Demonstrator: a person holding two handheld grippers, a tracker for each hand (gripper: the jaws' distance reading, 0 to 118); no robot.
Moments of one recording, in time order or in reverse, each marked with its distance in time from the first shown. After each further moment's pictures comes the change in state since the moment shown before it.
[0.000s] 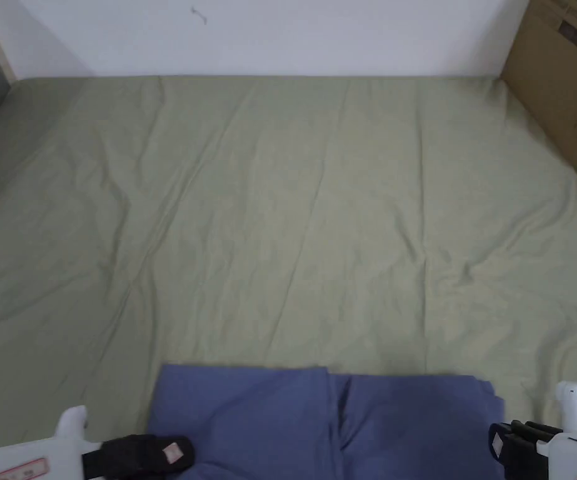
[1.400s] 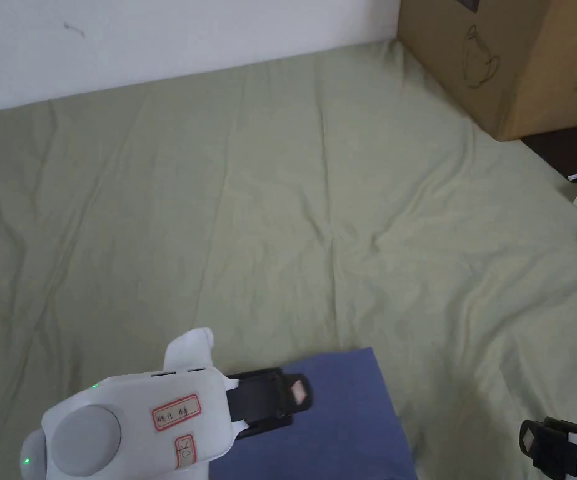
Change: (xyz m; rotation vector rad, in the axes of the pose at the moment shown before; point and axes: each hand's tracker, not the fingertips) left arm 0.239 -0.067 -0.155 -0.111 0.174 -0.470; right arm 0.130 -0.042 0.017 0.012 -0.099 -0.346
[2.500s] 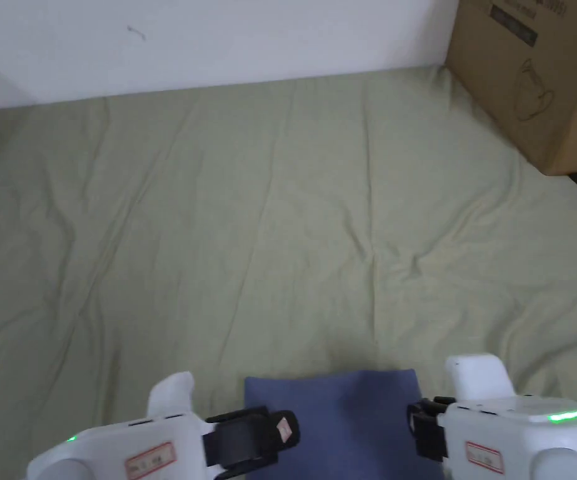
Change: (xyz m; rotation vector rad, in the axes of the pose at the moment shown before) left arm -0.081 -0.029 0.037 0.076 -0.045 0.130; right arm -0.141 0.013 -0.051 -0.081 0.201 0.438
